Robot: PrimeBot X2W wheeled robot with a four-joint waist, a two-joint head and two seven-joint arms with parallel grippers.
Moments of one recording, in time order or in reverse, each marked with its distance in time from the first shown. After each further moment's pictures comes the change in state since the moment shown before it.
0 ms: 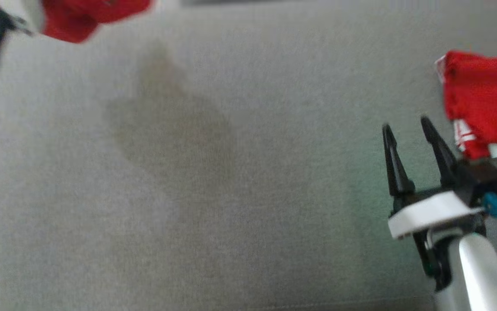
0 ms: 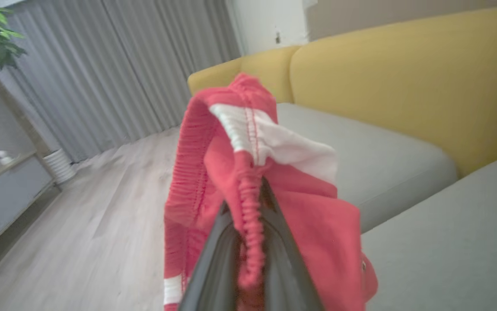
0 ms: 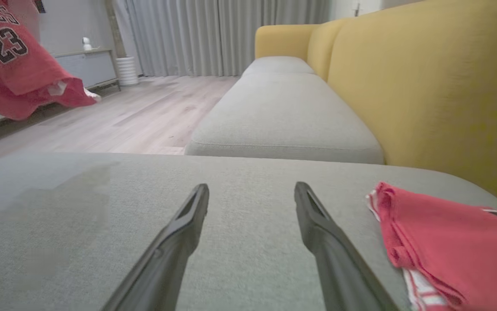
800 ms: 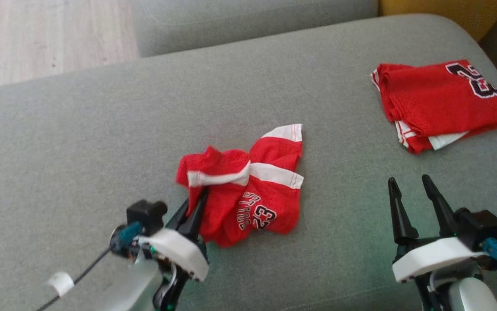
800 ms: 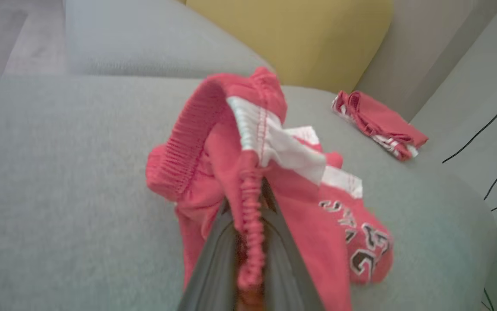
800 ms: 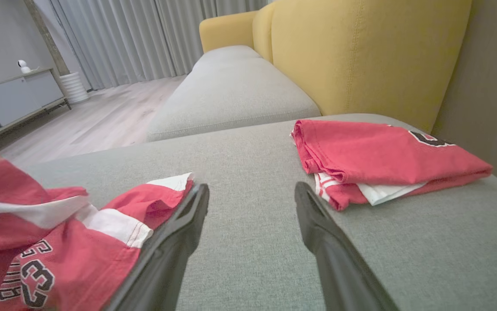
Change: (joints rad) left arm 0.792 -0.328 -0.147 -0.072 -0.188 0.071 -0.383; right arm 0.170 0.003 -0.033 0.091 0.099 0.000 -0.063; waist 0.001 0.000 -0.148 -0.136
